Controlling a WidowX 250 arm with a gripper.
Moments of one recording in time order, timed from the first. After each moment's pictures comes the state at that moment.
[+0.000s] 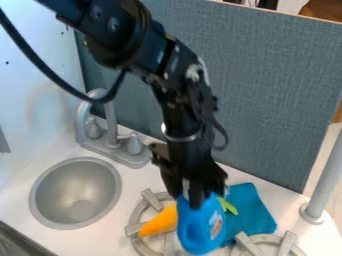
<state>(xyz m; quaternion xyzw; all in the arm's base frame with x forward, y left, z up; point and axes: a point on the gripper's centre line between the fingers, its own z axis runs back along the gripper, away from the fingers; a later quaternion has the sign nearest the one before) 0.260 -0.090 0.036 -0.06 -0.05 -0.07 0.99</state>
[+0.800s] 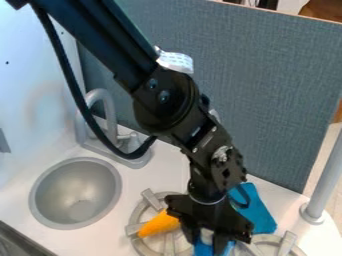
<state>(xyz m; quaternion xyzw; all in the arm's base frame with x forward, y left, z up) 0.250 -0.119 -0.014 -0.03 -0.06 0.05 1.00</state>
